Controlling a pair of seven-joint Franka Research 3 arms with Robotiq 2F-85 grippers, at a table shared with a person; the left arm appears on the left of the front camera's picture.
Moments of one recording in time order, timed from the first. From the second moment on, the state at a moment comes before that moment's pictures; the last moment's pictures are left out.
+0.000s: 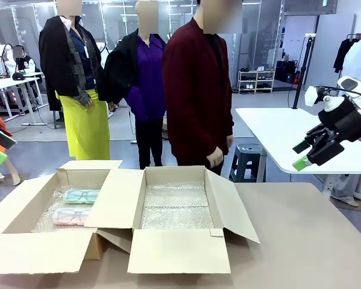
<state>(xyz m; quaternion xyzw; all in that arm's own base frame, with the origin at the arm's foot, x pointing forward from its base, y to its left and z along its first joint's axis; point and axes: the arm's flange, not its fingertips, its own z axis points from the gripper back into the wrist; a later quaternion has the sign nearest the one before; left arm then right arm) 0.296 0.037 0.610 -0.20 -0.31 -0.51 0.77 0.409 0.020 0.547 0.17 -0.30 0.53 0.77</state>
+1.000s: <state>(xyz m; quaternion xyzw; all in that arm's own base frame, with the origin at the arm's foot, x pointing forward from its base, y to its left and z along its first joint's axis) 0.296 0.037 0.610 -0.20 -0.31 -0.51 0.77 0.409 0.020 0.547 0.17 -0.30 0.53 0.77</state>
